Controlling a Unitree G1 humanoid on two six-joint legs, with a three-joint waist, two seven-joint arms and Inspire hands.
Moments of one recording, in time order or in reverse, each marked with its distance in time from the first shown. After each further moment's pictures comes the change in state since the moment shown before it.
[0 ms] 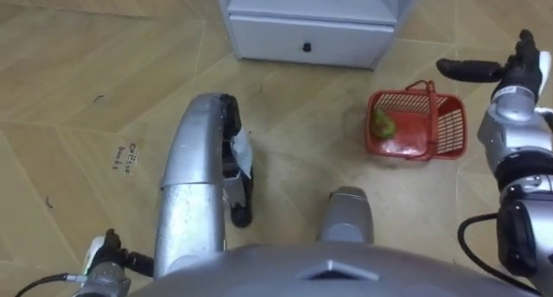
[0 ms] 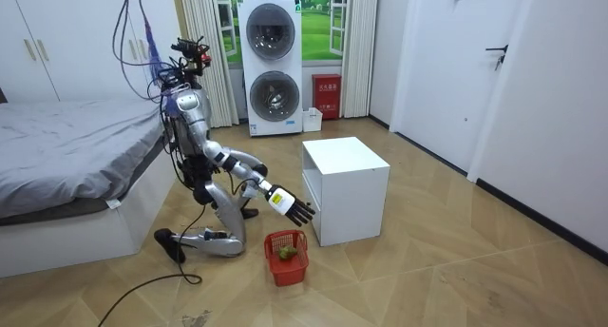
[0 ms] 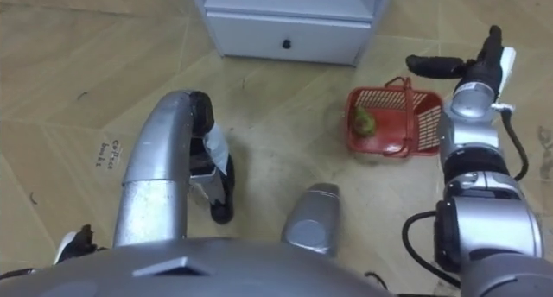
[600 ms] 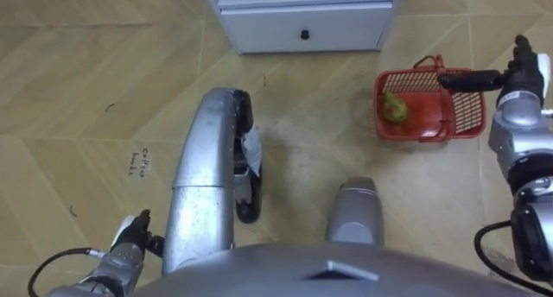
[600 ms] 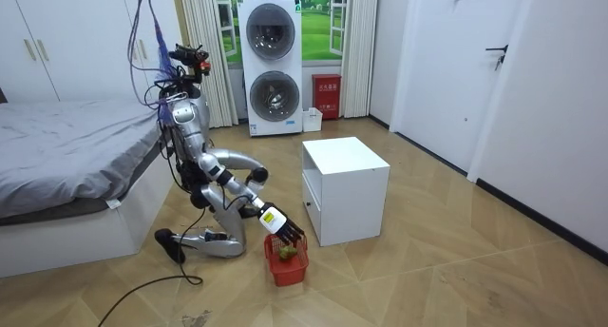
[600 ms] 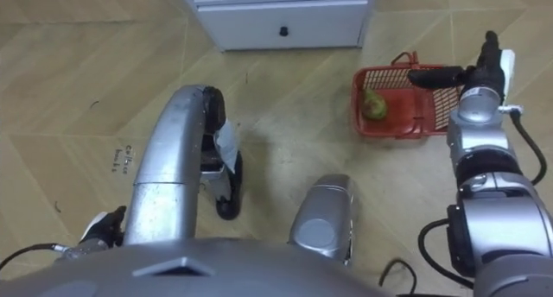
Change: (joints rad) left arm -0.044 0.011 -0.097 -0.010 -0.028 -0.021 -0.091; right arm -0.002 -0.029 0.054 0.088 0.012 0.030 0.066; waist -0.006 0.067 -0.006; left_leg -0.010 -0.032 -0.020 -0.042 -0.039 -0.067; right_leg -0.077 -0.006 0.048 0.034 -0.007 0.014
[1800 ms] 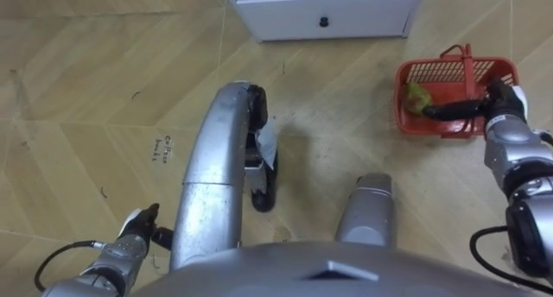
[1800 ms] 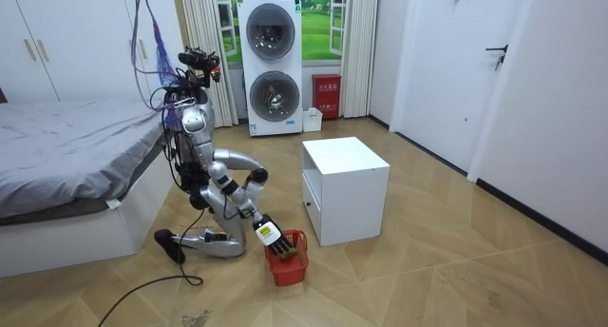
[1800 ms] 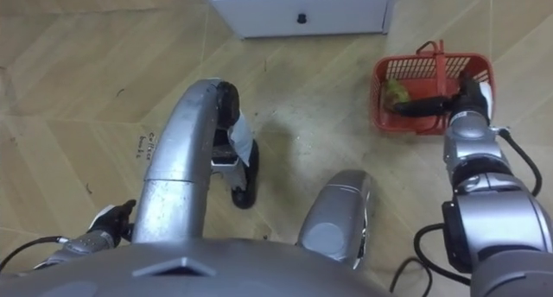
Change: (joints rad) left arm -0.028 0.002 -0.011 -0.016 -0.052 0.011 -0.070; right arm -0.019 0.012 0.038 0.155 0.034 -0.006 0.107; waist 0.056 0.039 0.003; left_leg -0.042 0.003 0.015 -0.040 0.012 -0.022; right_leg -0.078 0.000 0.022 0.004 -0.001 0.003
